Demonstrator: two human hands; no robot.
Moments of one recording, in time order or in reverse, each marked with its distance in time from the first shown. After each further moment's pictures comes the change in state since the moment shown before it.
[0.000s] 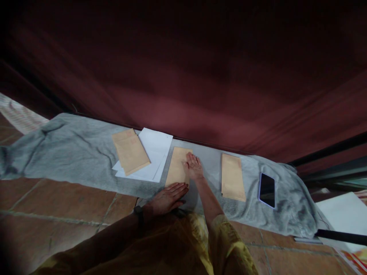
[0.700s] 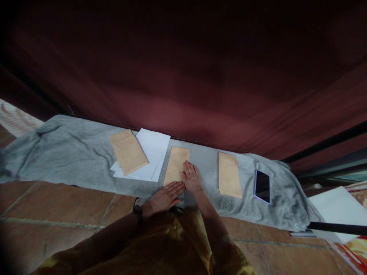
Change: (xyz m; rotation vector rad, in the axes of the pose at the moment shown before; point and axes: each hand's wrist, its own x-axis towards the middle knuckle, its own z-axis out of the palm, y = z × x) left_hand -0.002 -0.004 0.011 0.218 0.078 0.053; right_hand -0.061 -0.012 0.000 -0.200 0.019 -0.118
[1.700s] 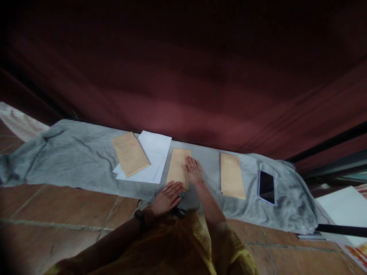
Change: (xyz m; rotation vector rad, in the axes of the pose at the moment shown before) left_hand -0.005 0.002 0.010 0.088 0.173 -0.098; right_hand 0.038 0.010 -0.003 0.033 -0.041 0.044
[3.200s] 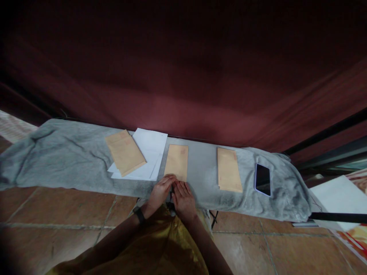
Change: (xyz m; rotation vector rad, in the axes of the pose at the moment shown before) left_hand 0.014 -0.011 -0.005 -0.334 0.079 -0.287; right_hand -0.130 -0.078 -0.002 0.128 0.123 -0.093
